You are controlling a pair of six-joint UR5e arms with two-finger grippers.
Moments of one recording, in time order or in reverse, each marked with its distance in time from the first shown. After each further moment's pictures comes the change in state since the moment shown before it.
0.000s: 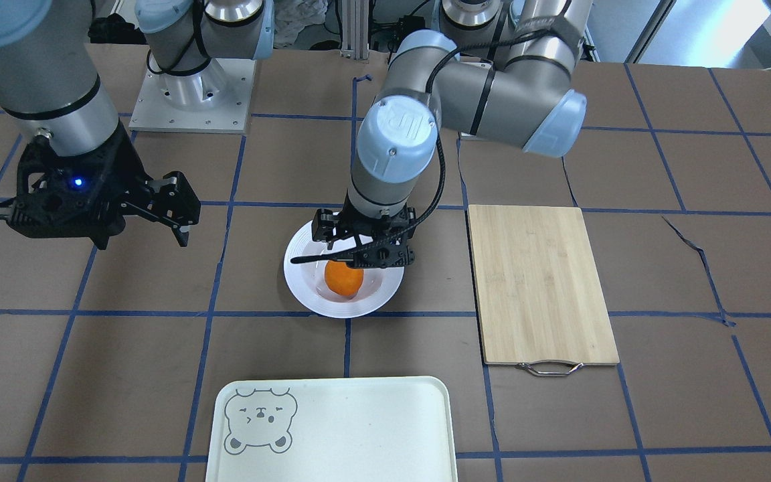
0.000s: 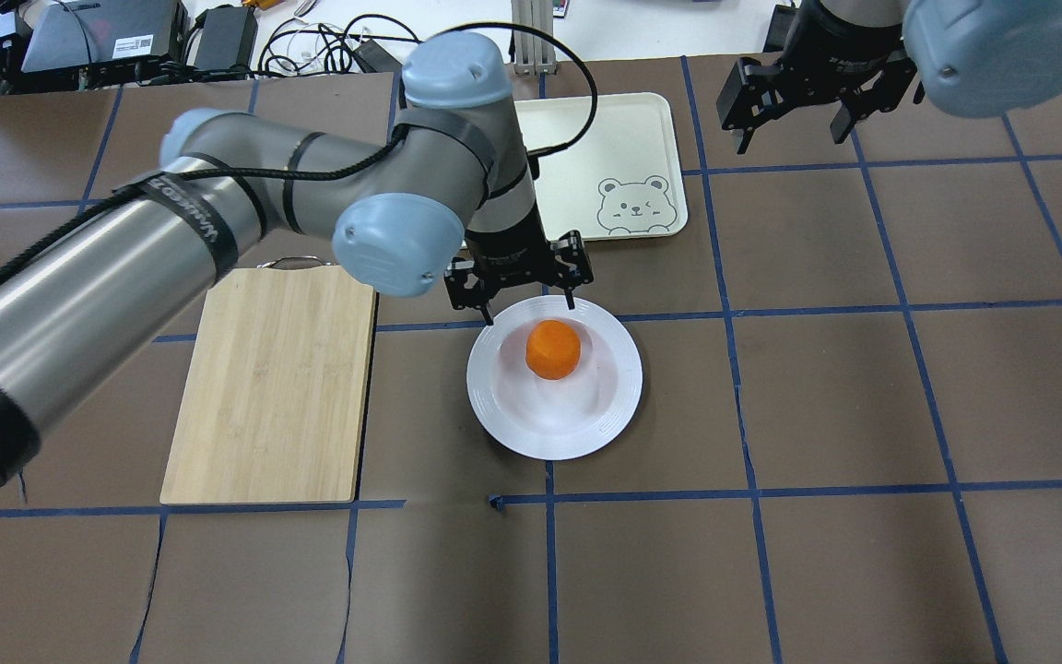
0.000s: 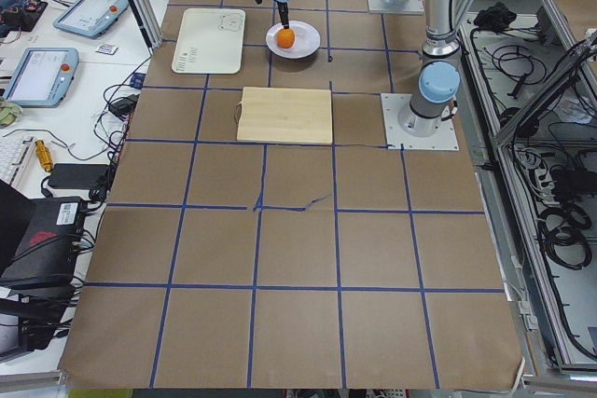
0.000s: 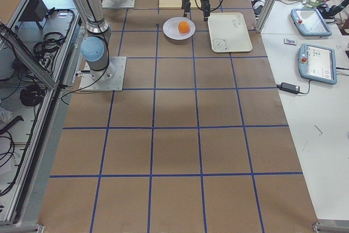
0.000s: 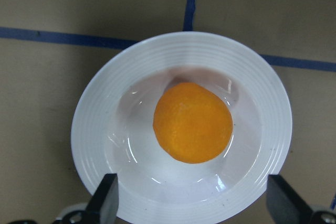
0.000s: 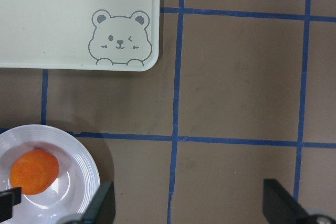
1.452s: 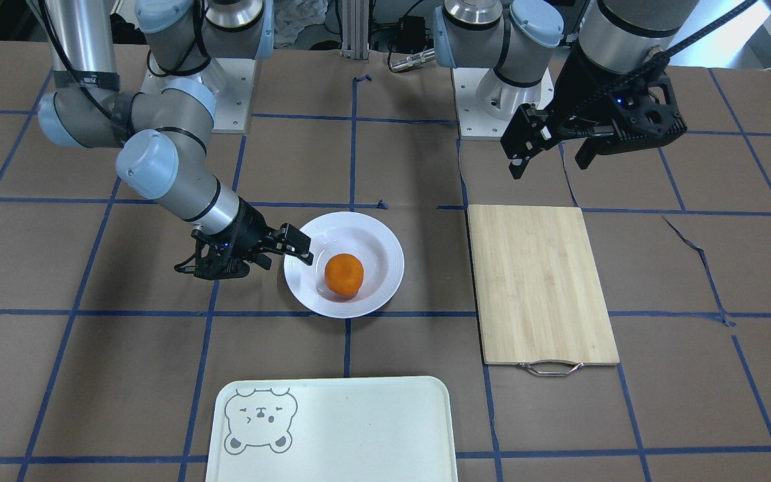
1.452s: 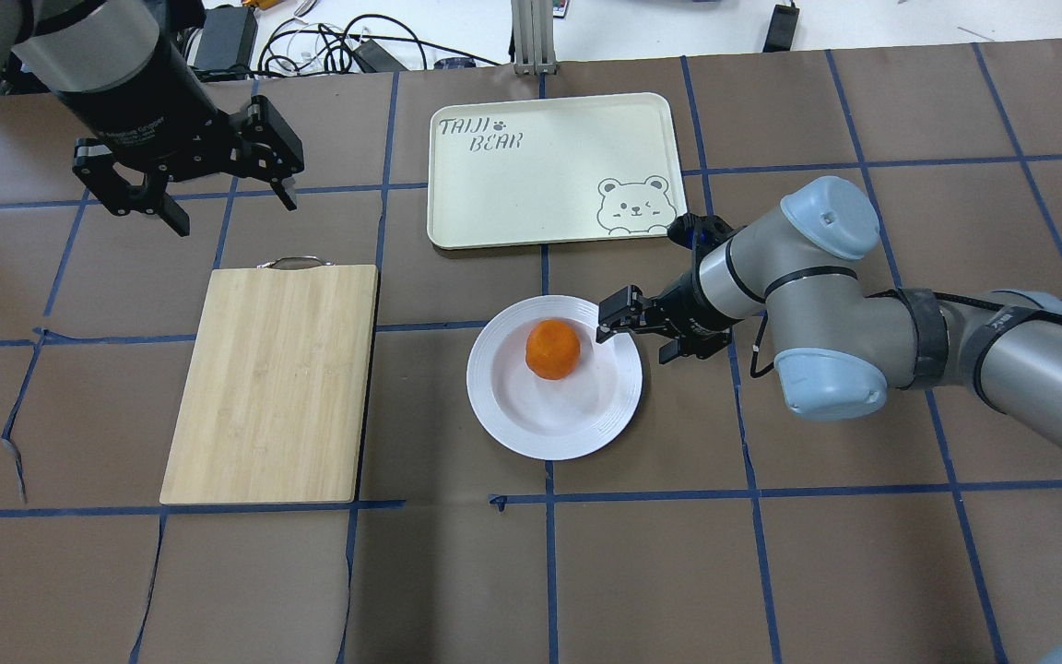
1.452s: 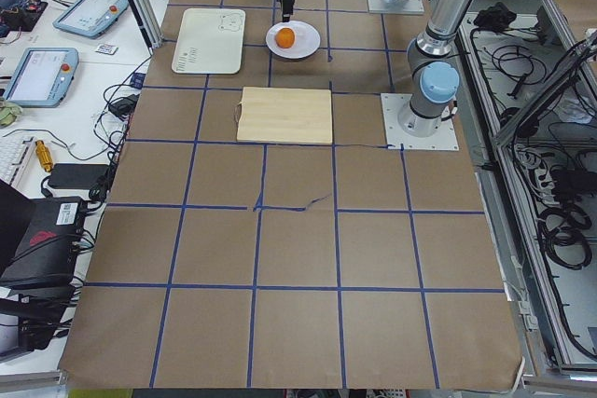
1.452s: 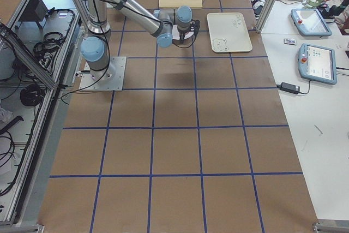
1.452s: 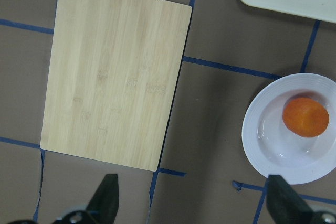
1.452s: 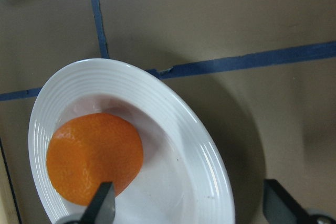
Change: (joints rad) left arm 0.347 0.302 0.072 -0.296 0.156 0.219; right arm 0.005 0.103 0.638 -0.698 0.482 0.233
